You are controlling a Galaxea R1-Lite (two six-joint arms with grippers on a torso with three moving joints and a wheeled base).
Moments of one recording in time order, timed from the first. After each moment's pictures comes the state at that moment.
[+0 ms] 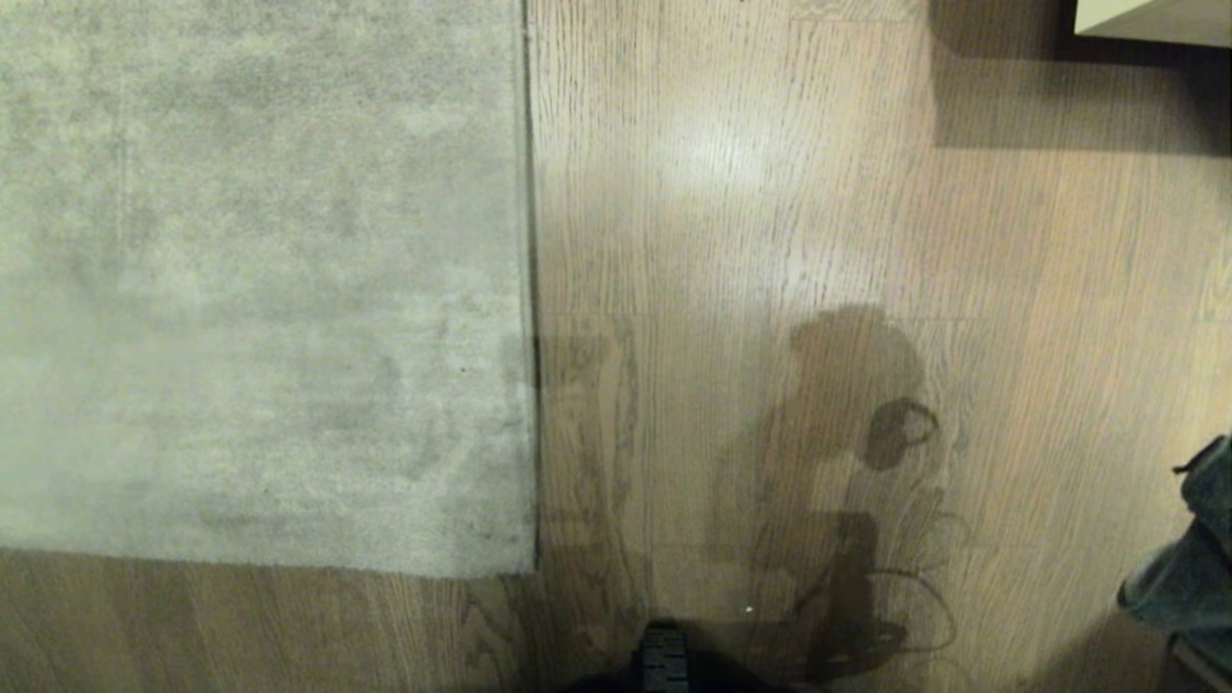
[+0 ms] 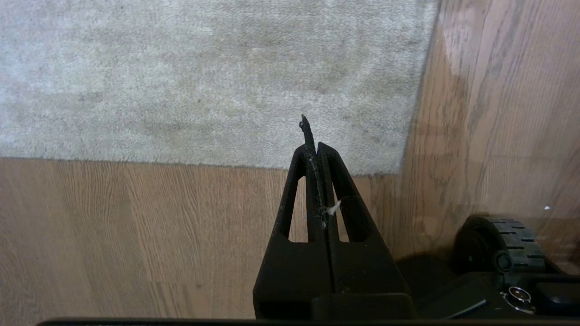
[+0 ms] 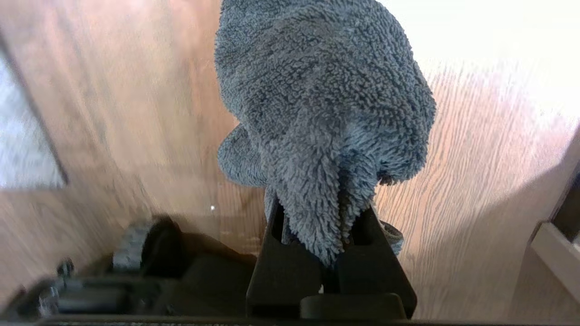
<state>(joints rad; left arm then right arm) -0.01 0.00 0.00 0.00 0.01 -0.03 -0.01 0.41 -0.27 -0.04 0.04 0.07</state>
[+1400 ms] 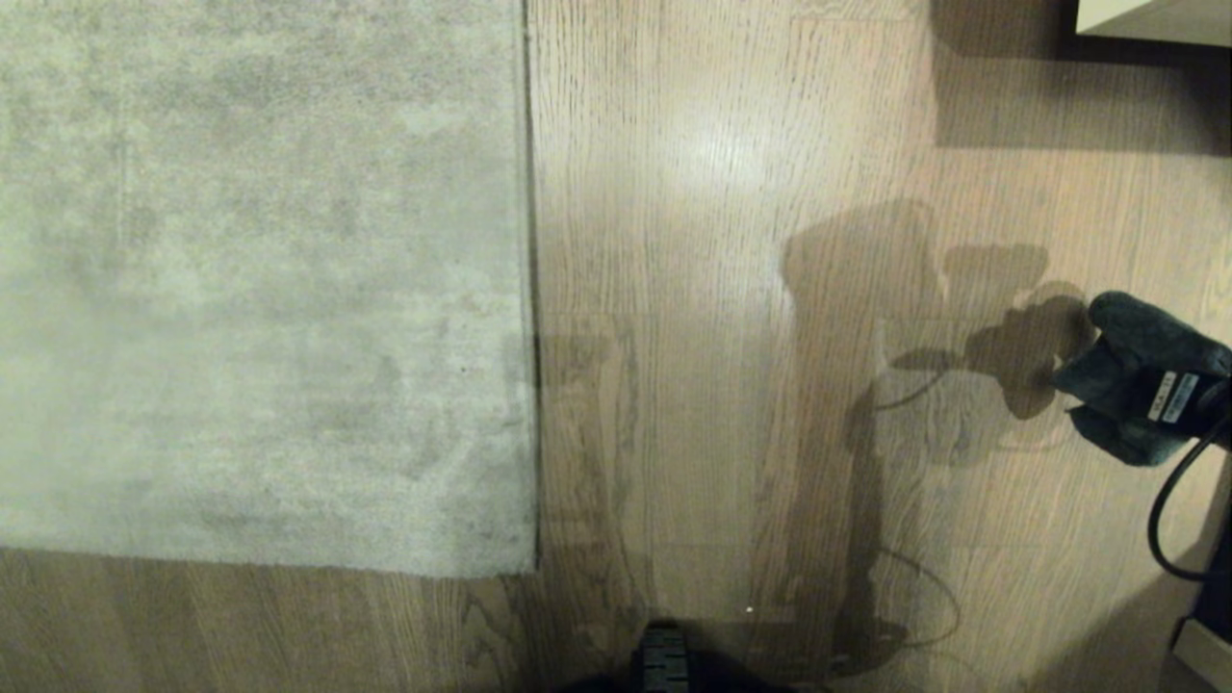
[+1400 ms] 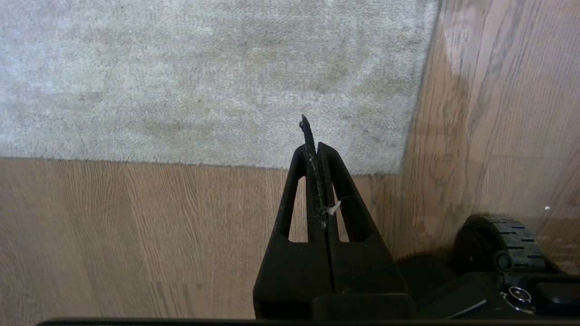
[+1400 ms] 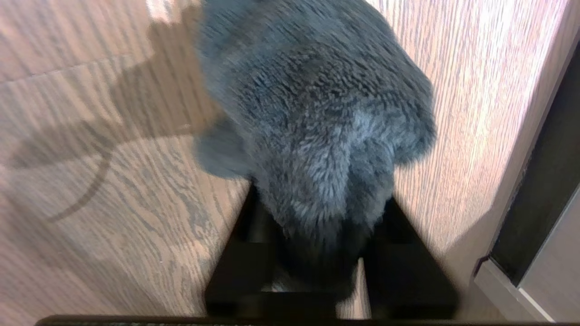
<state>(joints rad) -0.01 0.00 0.00 0.00 0.01 -0.03 -0.35 1.56 -0.55 -0.78 0.03 0.08</state>
